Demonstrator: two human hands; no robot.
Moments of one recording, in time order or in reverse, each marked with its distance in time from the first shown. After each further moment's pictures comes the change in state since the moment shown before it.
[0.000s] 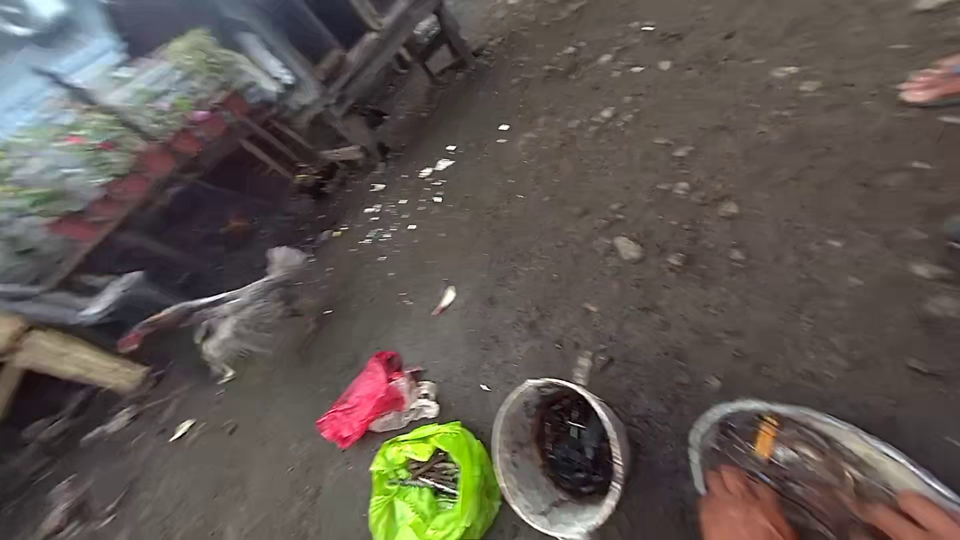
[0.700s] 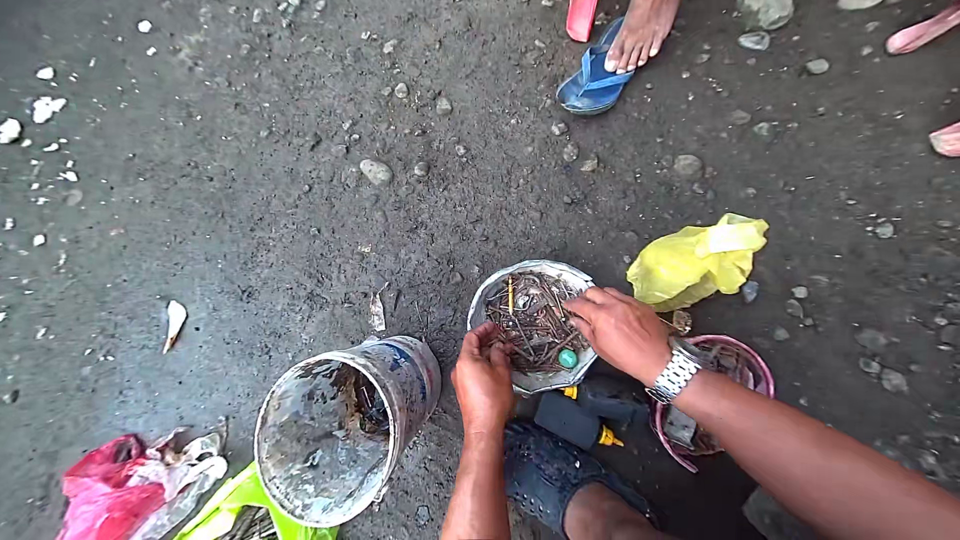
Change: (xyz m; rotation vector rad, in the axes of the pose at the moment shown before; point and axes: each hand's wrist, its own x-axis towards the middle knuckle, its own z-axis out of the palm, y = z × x) left_hand 0.008 -0.029 -0.045 -0.682 -0.001 -0.154; right_hand -0.021 0.017 0.011 -0.024 0.304 0.088
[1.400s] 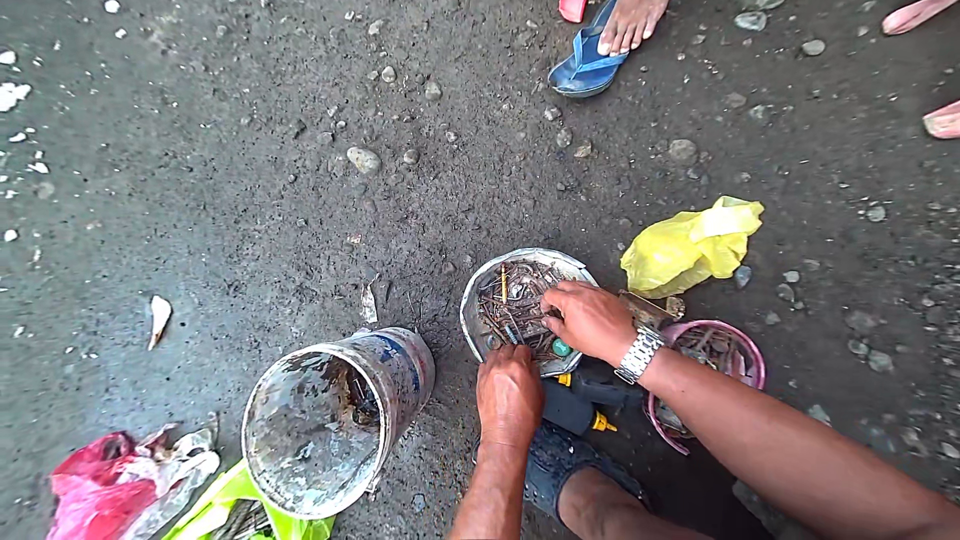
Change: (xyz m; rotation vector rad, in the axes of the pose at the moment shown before) left_hand -0.033 -0.007 0.024 0.825 -0.271 0.334; right_hand 0.018 -0.023 0.004 0.102 -0.258 0.049
